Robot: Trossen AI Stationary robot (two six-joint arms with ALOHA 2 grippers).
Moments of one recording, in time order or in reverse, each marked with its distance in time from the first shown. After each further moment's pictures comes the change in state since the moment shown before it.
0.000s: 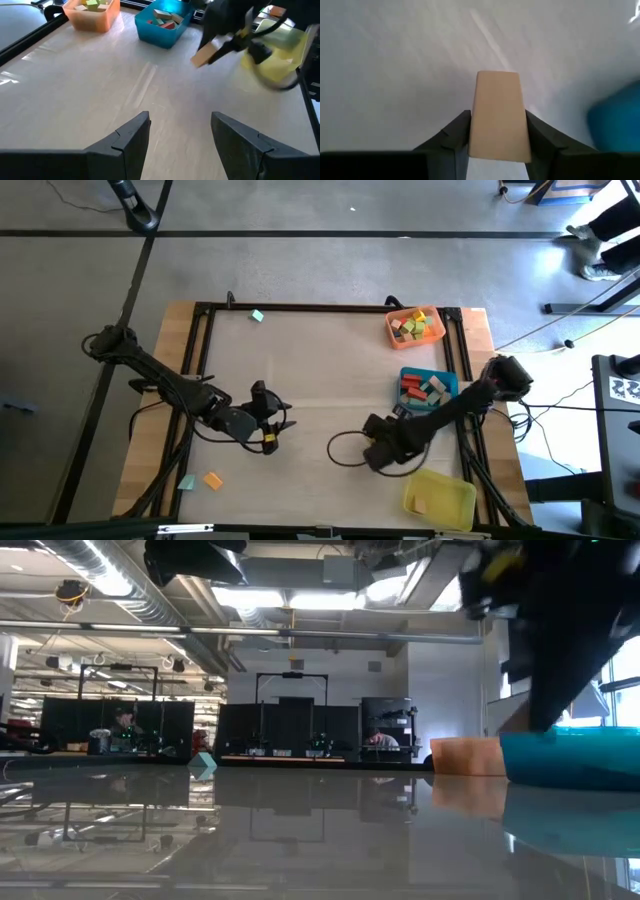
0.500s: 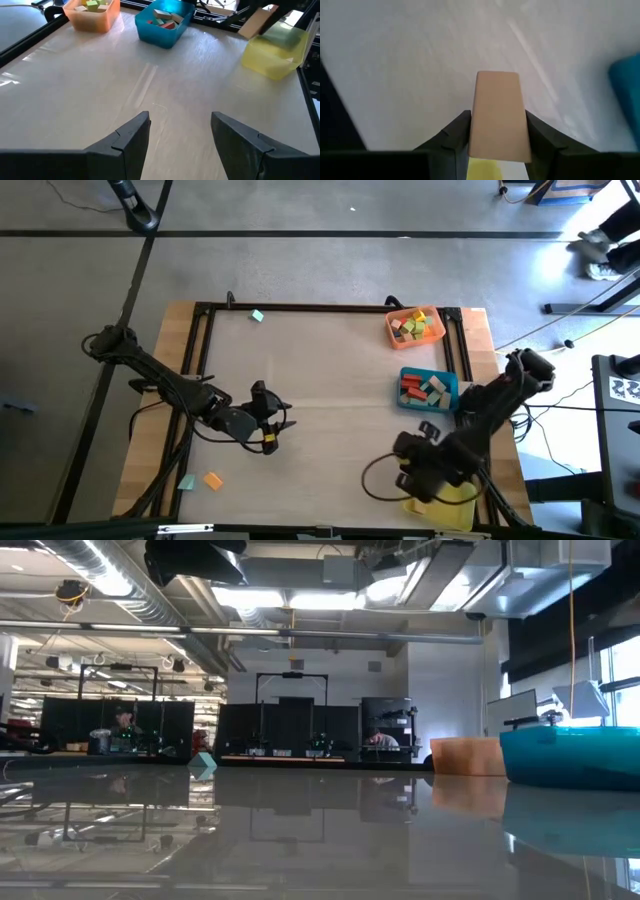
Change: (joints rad) left arm 0.001 0.000 0.000 -0.001 0.000 0.007; right arm 0.286 -0.182 0.064 -0.111 -0.007 0.220
